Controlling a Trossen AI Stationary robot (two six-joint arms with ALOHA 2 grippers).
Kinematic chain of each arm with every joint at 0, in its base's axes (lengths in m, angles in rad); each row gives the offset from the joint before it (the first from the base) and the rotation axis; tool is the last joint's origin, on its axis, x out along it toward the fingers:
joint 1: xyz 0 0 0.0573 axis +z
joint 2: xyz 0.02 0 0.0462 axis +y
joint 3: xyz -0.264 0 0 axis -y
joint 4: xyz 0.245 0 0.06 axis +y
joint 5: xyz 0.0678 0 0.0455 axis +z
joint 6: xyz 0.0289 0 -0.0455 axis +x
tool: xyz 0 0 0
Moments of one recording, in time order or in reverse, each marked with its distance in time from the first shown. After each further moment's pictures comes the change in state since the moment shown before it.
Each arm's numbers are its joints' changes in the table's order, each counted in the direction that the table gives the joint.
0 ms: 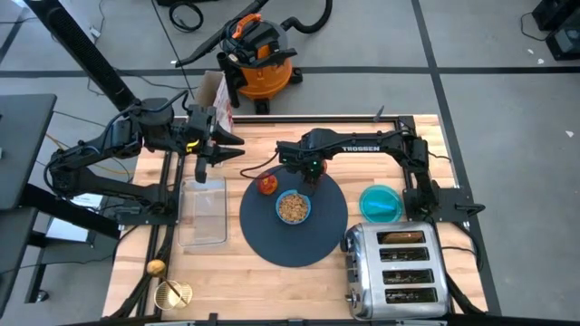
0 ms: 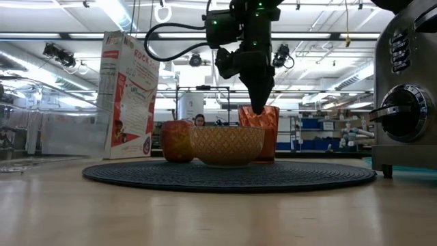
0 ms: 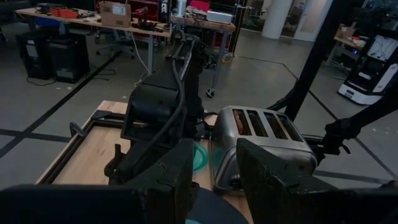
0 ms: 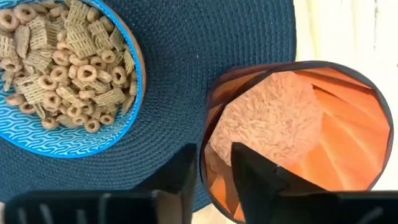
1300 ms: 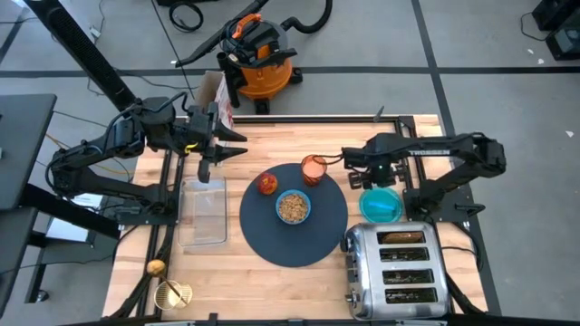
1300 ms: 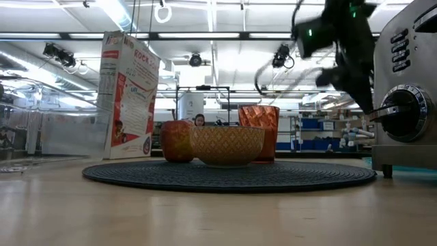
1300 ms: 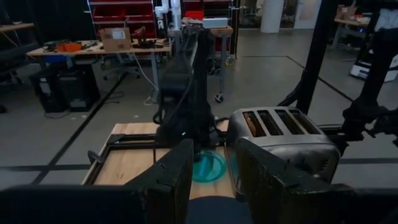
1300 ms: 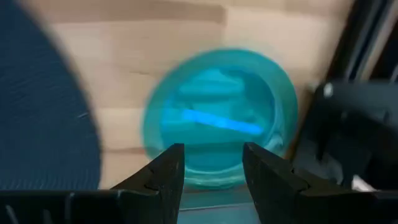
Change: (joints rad) left arm 0.001 0.016 0.001 -0.051 0.001 0.171; right arm -0.093 -0.651 -0.821 0.042 0.093 1.121
